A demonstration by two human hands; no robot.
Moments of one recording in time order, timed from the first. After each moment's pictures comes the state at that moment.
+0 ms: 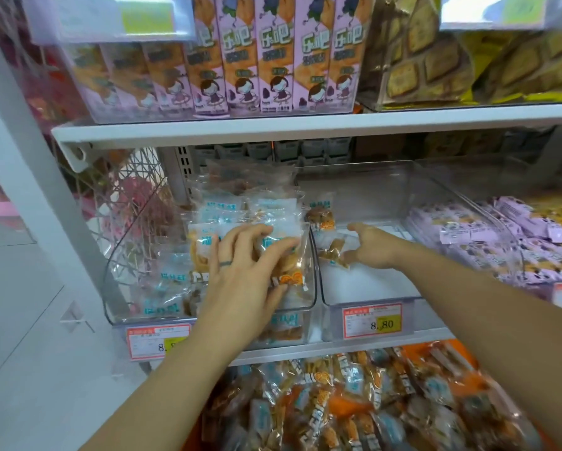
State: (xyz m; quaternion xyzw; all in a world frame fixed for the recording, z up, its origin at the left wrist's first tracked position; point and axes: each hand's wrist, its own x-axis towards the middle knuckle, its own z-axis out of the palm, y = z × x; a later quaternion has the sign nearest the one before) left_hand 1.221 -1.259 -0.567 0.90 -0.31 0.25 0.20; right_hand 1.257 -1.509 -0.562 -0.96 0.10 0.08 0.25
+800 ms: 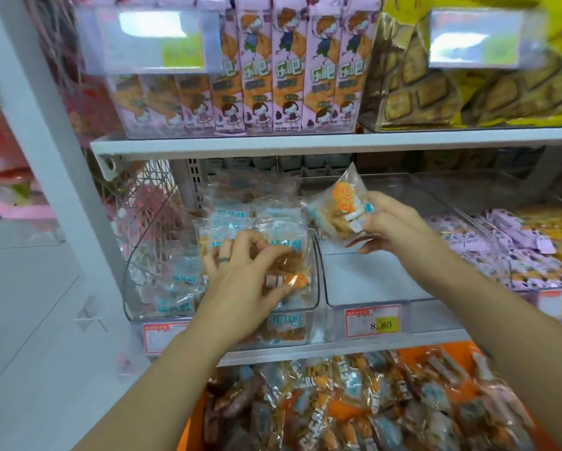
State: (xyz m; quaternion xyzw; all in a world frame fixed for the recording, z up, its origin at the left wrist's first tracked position) left_hand 1.220 -1.249 -0.553 0.91 -0.30 0.23 0.19; right_hand 1.170 -1.467 -0.488 -0.79 -0.06 -0.11 0.60
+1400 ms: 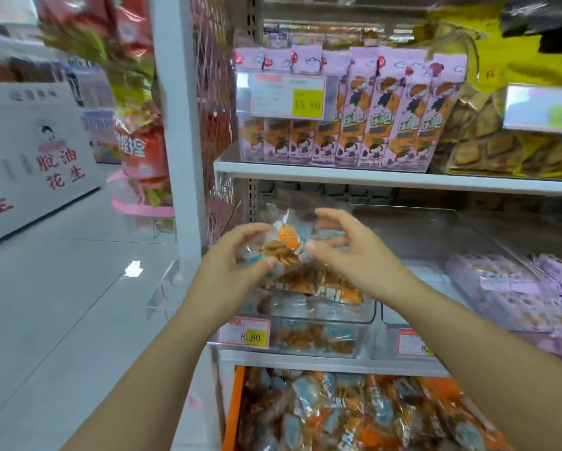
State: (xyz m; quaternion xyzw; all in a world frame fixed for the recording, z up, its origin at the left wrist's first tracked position) left_hand 1.199 -1.156 -0.500 0.80 -0.20 0.14 0.54; right_hand 1.186 -1.354 -0.473 -0.87 -0.11 -0.09 0.47
